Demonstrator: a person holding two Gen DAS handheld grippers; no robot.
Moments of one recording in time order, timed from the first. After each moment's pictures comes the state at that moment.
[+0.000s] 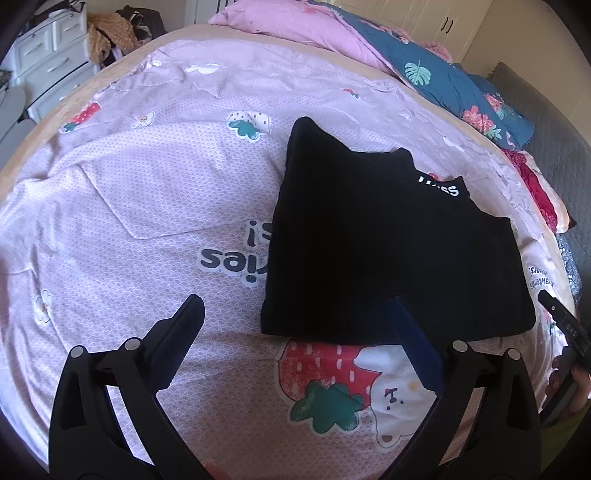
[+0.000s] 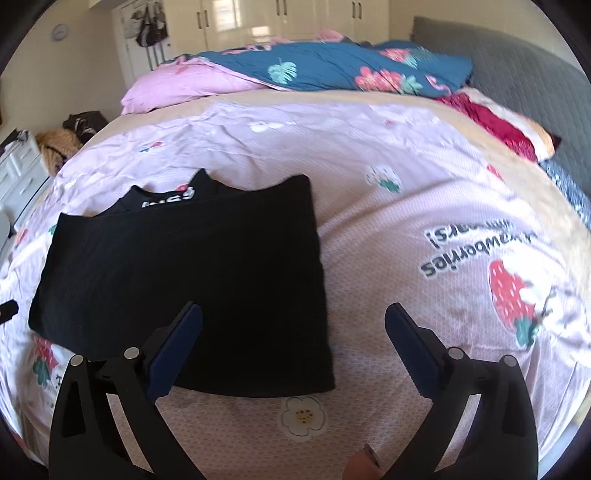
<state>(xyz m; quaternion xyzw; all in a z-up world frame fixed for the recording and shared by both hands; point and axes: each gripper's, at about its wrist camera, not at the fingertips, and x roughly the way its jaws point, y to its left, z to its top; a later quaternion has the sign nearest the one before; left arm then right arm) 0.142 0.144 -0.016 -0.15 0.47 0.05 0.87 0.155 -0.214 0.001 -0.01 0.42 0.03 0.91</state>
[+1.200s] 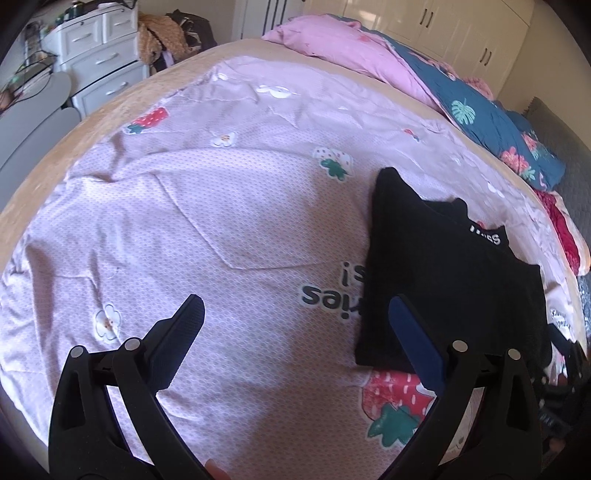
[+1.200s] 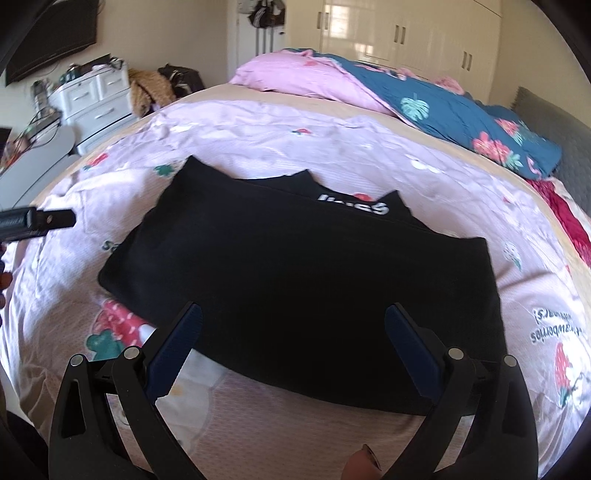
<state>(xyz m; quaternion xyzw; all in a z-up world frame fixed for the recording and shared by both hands) 0.125 0.207 -0.003 -0.17 0.44 0.13 0.87 0.129 -0.028 -0.006 -0.13 0.38 0.18 0.90</state>
